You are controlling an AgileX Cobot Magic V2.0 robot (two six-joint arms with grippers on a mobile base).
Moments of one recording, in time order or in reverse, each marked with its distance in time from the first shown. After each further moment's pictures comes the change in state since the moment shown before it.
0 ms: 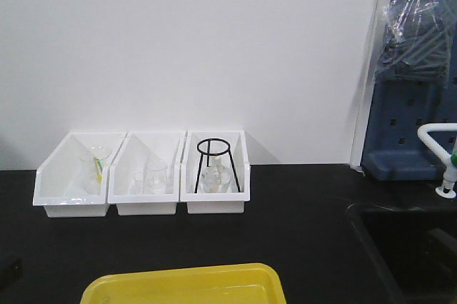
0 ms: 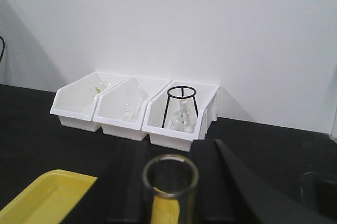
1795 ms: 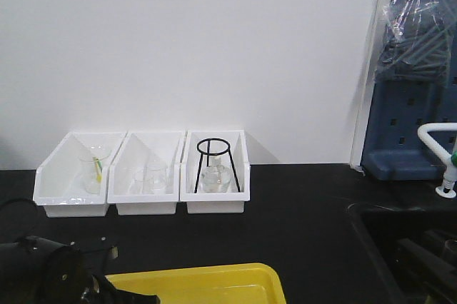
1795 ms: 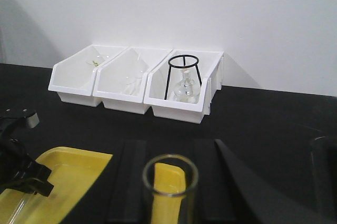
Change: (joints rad) left arm 0.094 1.179 -0.458 -0.063 0.348 -0.438; right arm 0.000 0.097 0.000 0.037 0.007 0.021
